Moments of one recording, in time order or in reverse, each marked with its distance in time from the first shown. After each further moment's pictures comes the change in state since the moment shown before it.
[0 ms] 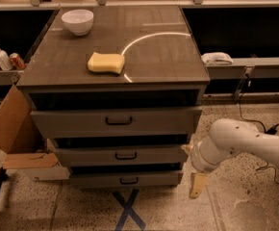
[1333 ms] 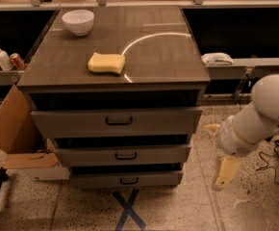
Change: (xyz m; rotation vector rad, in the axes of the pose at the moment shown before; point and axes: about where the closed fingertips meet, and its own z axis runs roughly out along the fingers) arm -0.036 0.032 -0.173 0.002 -0.008 0.096
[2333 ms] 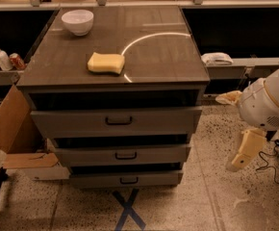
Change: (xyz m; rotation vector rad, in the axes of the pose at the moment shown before) arm -0.051 0.011 -0.125 0.080 -0.070 0.016
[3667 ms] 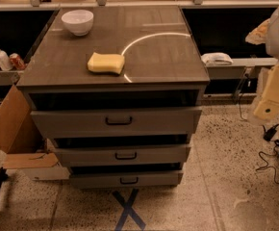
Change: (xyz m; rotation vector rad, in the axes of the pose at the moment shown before) arm -0.056 -0.023 -0.138 0.201 0.249 0.057
